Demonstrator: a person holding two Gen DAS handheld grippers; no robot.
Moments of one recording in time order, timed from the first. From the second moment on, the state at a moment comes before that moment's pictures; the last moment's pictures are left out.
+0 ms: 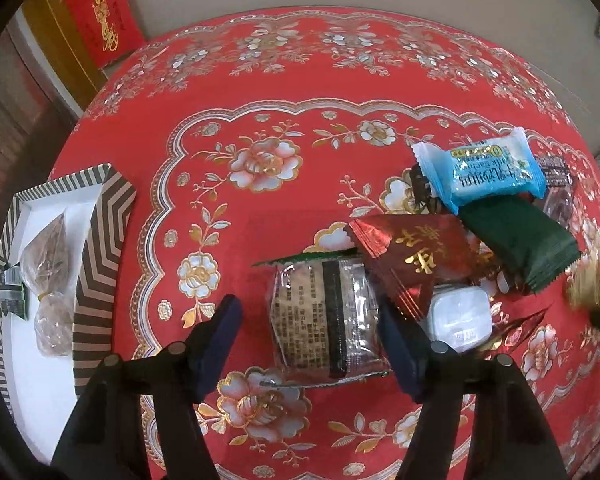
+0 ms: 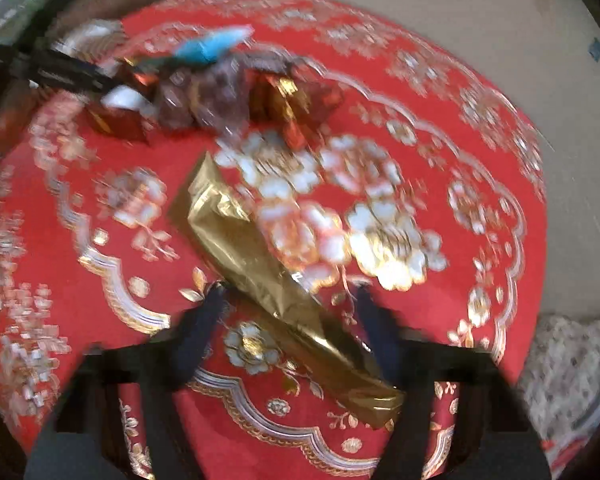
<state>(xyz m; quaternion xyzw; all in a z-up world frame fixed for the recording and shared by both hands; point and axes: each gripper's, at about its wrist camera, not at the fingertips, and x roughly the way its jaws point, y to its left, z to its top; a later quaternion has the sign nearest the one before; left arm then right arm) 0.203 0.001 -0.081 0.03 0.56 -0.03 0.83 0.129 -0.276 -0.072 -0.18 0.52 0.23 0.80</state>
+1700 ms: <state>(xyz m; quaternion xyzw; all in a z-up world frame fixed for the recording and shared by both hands) 0.095 0.075 -0.021 0.02 0.48 0.01 0.87 0.085 -0.079 -0.014 -0.02 0.41 0.21 0.89</state>
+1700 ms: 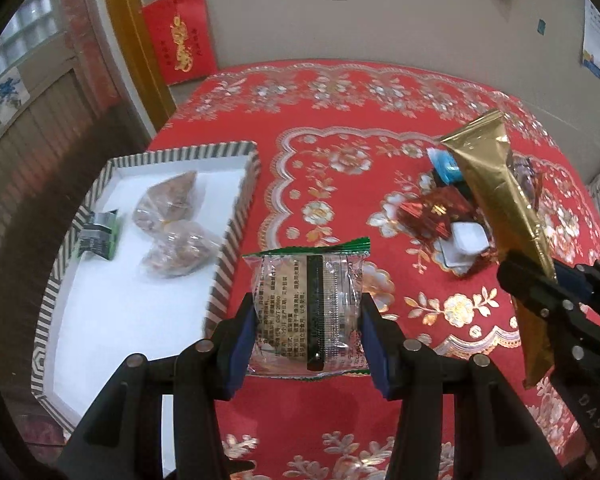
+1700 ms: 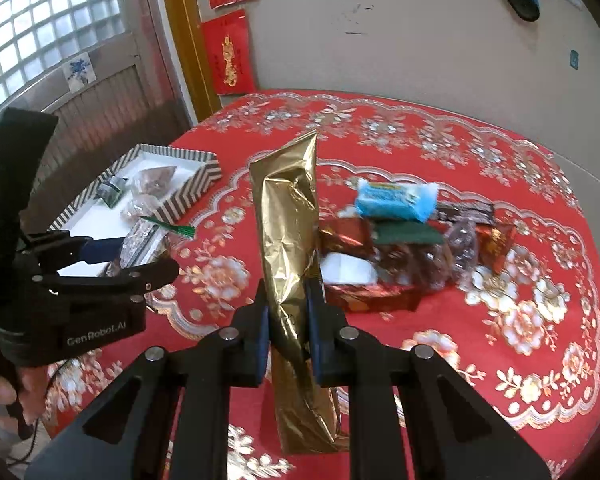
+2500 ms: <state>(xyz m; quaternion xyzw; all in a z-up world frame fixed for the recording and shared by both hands) 0.092 0.239 -0.007 -0.04 0.48 0.11 0.87 0.109 0.082 0.016 -0.06 0.39 0.29 0.87</state>
